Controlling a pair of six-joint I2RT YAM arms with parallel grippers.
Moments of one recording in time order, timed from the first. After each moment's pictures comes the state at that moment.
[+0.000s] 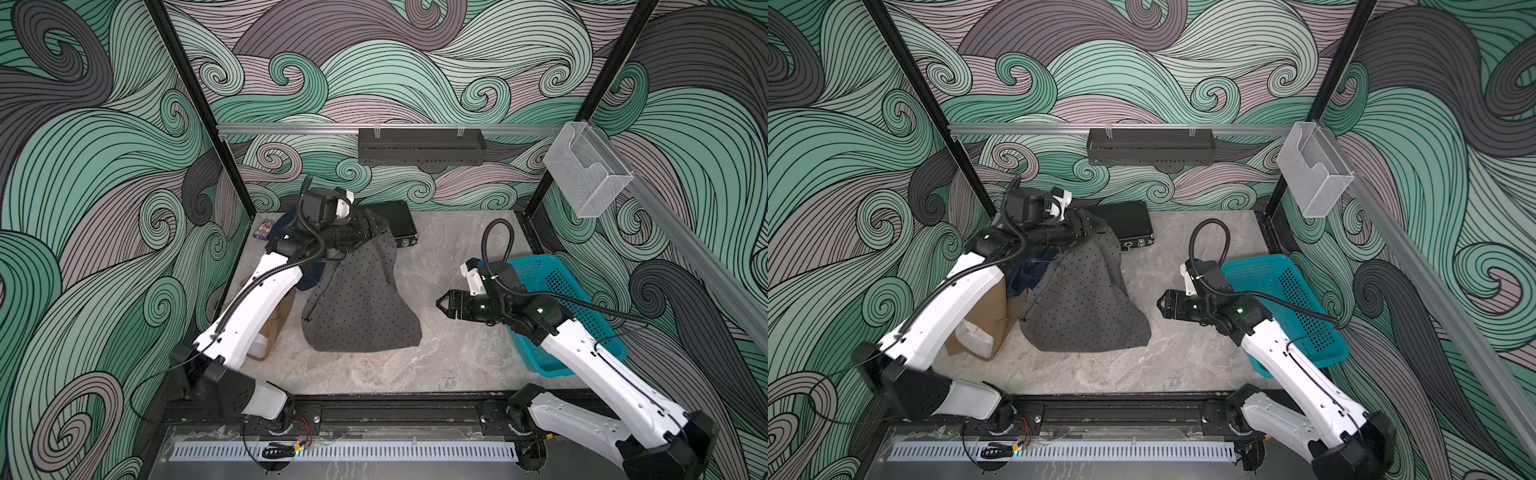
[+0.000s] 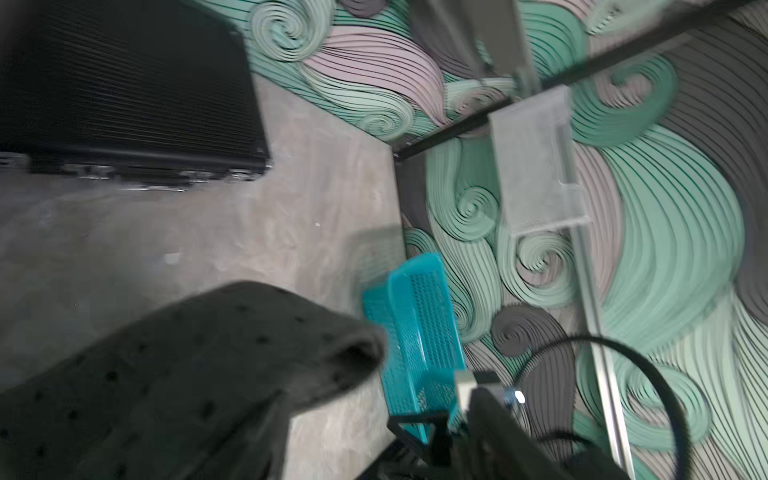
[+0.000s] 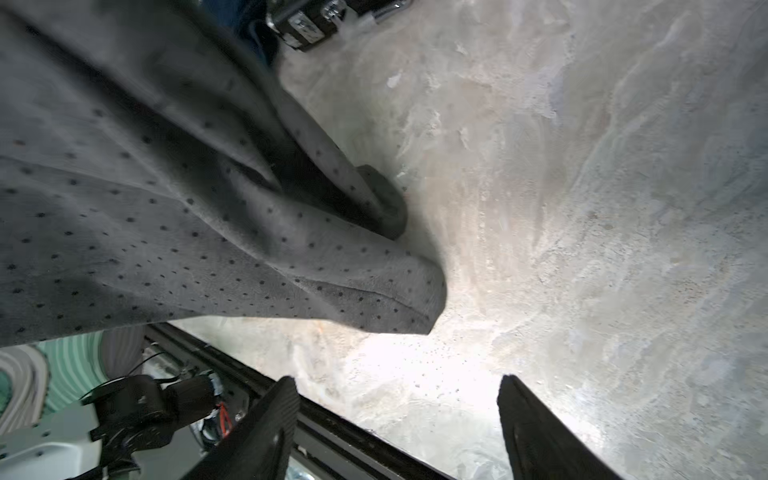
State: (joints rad) left arm -0.40 1.48 1.57 -0.64 0.43 -0.84; right arm 0.55 1.03 0.95 -0.79 -0.19 0.57
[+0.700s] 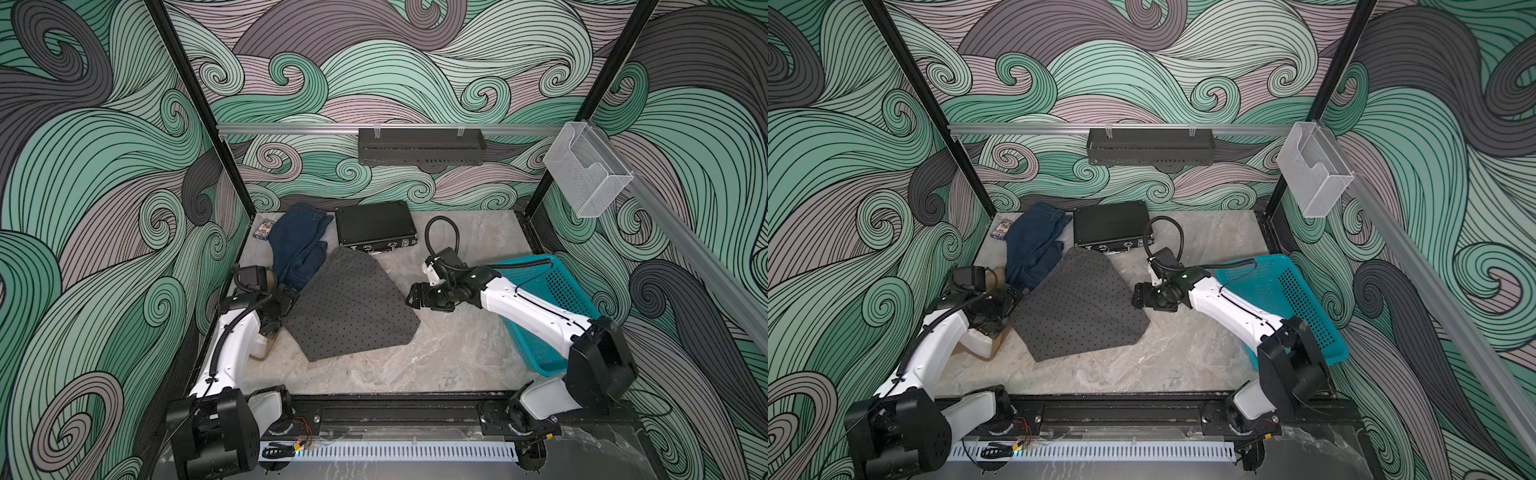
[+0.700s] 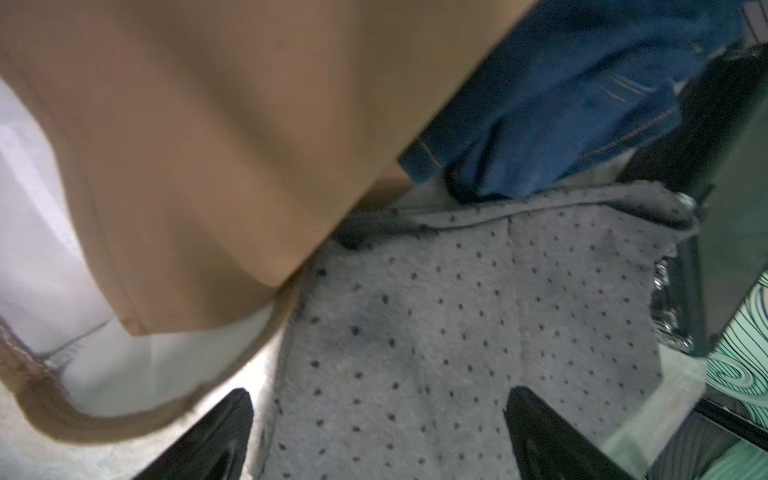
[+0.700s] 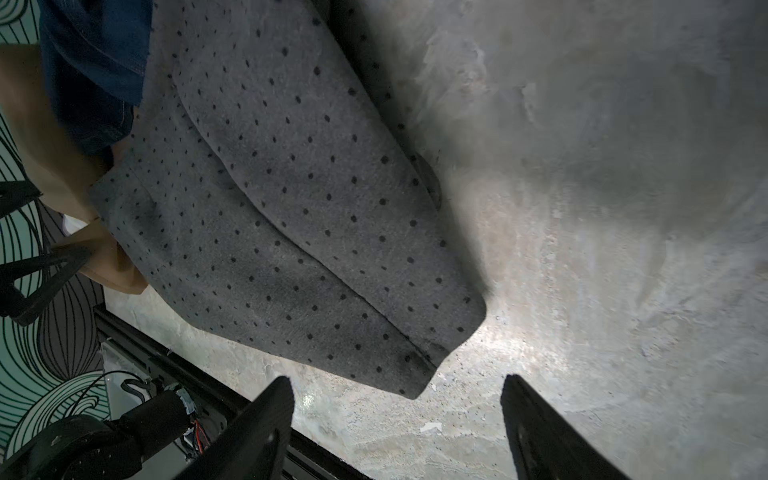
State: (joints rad) left arm 0.22 1.12 0.76 -0.77 0.17 -0.85; right arm 0.64 1.52 1.11 -0.67 -0.25 0.58
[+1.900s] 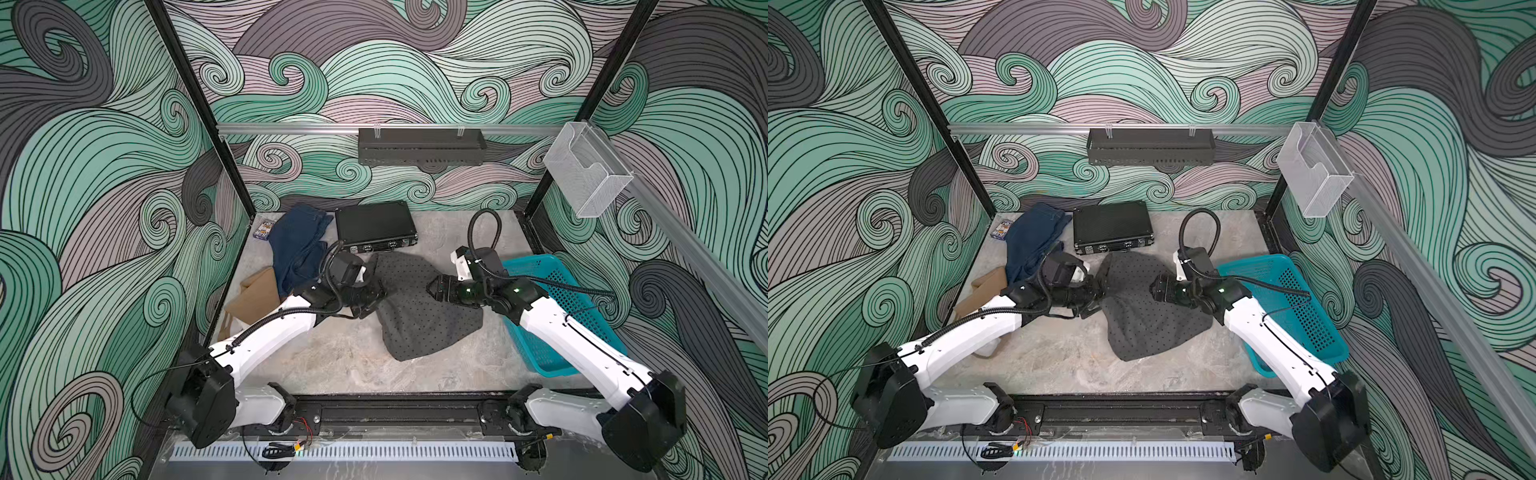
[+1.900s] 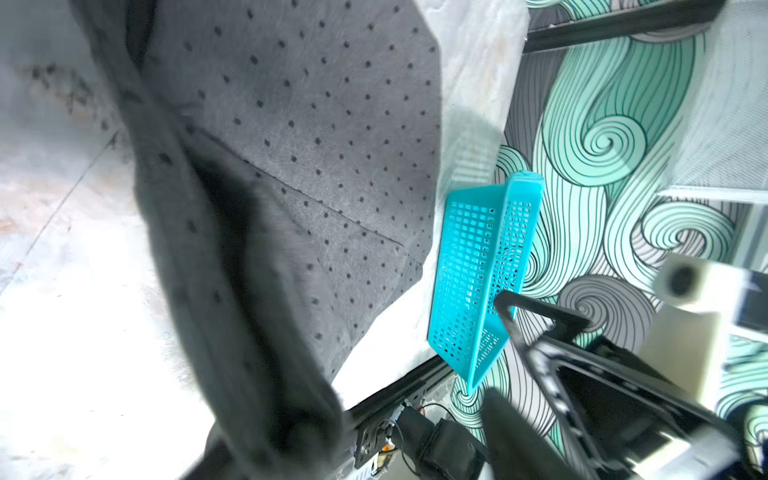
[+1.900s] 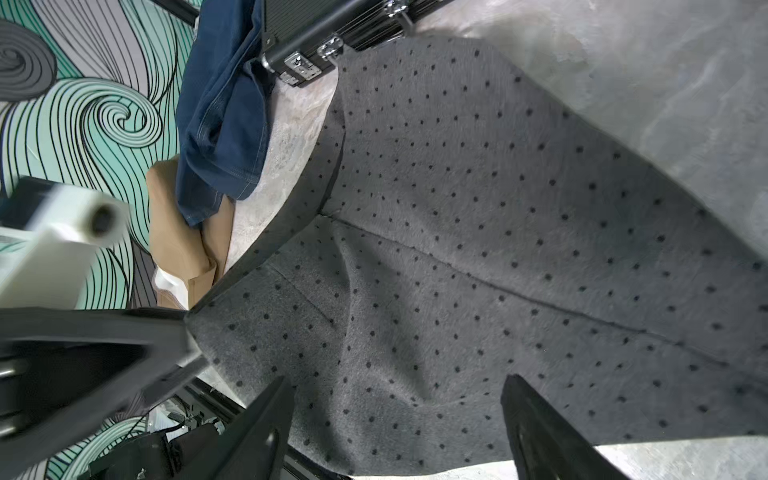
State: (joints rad) left arm -0.61 1.30 0.98 -0.43 0.37 -1.11; right arm 0.52 1.20 0.98 -0.63 -0.22 0.59
